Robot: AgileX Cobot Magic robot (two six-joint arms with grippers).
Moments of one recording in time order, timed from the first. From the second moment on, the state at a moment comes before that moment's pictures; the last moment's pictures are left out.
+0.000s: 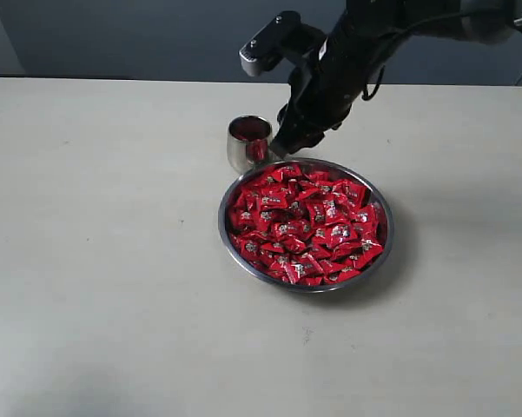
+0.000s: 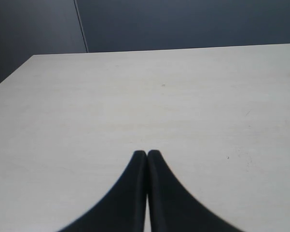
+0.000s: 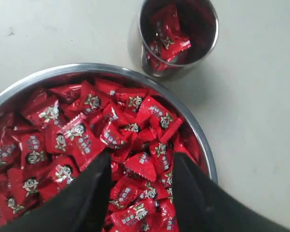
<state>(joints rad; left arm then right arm) 0.22 0.00 0.00 0.03 0.34 0.03 0.63 1.95 -1.53 0.14 0.81 -0.58</state>
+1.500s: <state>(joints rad) 0.22 0.00 0.00 0.03 0.34 0.03 0.70 2.24 -1.71 0.16 0.97 -0.45</state>
